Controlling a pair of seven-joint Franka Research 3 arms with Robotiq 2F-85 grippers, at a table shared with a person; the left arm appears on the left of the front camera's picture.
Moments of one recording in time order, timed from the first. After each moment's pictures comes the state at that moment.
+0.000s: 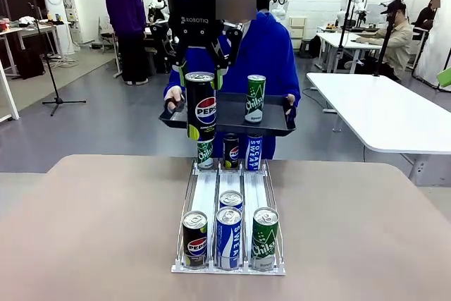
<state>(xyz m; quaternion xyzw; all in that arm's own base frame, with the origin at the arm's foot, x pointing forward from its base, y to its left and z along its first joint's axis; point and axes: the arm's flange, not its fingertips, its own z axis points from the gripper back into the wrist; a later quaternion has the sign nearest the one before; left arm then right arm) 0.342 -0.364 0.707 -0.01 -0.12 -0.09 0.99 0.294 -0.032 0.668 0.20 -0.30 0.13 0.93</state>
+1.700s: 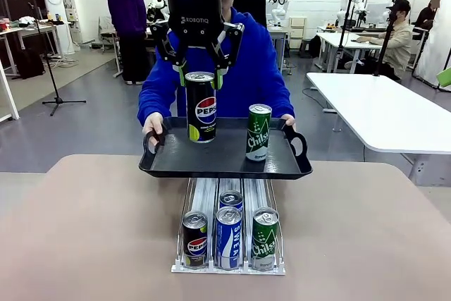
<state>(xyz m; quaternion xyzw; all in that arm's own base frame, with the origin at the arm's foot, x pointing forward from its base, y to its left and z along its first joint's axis) 0.342 -0.364 0.707 -0.01 -0.12 -0.09 0.99 0.294 -0.032 0.668 0.20 -0.30 0.13 0.93</state>
